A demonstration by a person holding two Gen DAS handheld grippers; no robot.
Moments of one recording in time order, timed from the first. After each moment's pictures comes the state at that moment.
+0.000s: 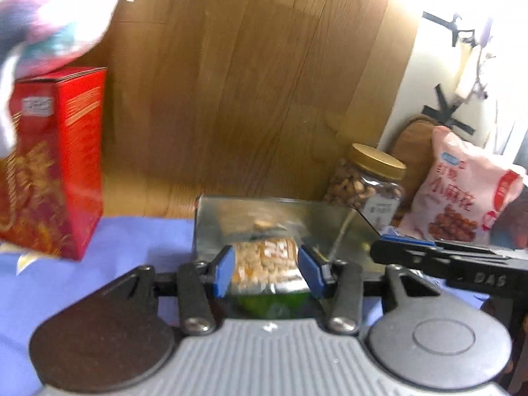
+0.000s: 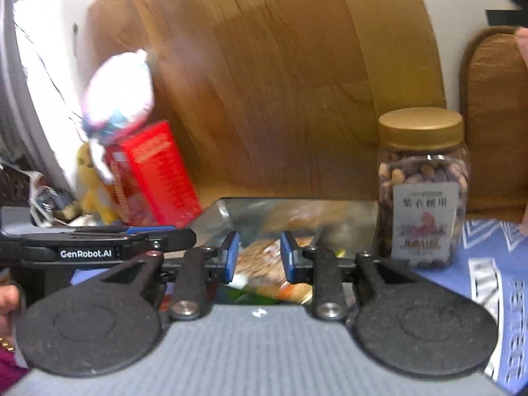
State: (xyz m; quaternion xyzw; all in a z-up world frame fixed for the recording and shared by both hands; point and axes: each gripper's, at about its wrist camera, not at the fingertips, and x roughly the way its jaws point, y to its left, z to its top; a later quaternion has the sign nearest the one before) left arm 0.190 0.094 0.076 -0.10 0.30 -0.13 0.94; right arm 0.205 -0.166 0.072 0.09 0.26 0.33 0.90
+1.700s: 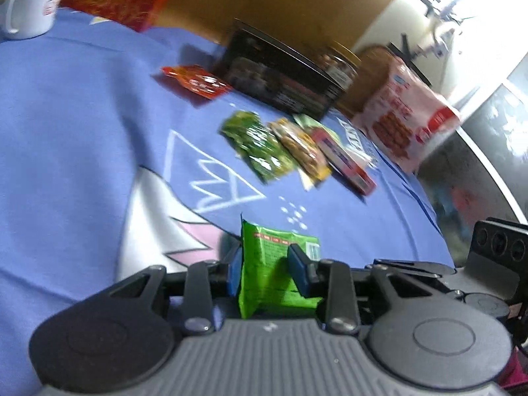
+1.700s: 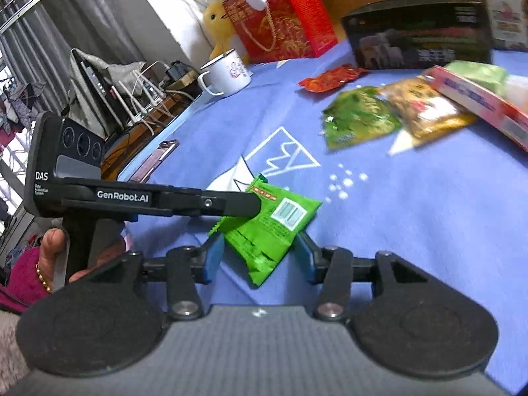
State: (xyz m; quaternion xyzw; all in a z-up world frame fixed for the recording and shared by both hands) left arm -0.037 0.109 -0.005 -0.23 0.40 -0.18 0.87; right arm -0.018 -0.144 -0.003 0.08 0.40 0.46 0.79
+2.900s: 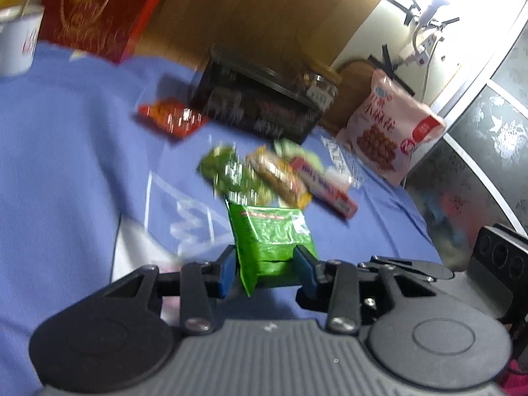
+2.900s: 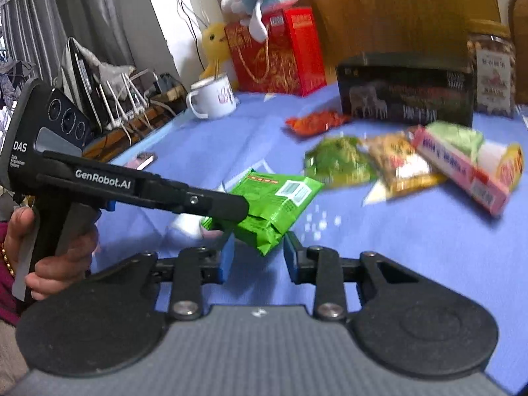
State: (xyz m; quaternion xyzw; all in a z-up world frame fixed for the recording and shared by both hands) left arm -0.026 0.108 0.023 -0.22 0.36 -0.18 0.89; right arm -0.027 -0.134 0.010 0.02 0.31 0.43 0.85
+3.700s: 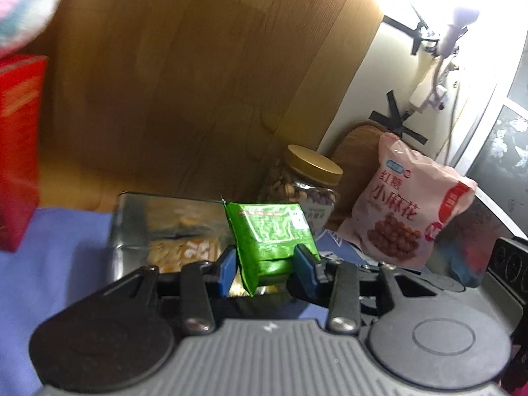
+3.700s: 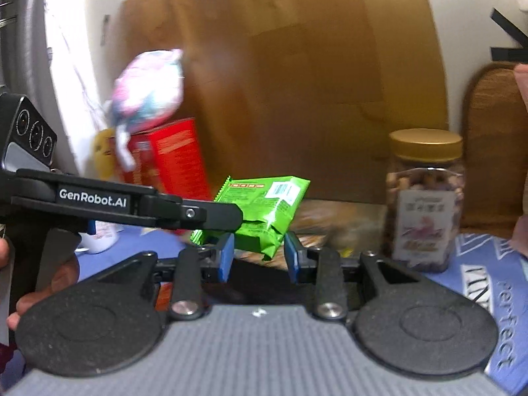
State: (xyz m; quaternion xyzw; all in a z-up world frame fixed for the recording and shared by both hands) left arm 0.215 0.048 0.091 -0.15 0.30 -0.21 0.92; right arm 0.179 -0.167 0.061 0.05 0.22 0.32 0.92
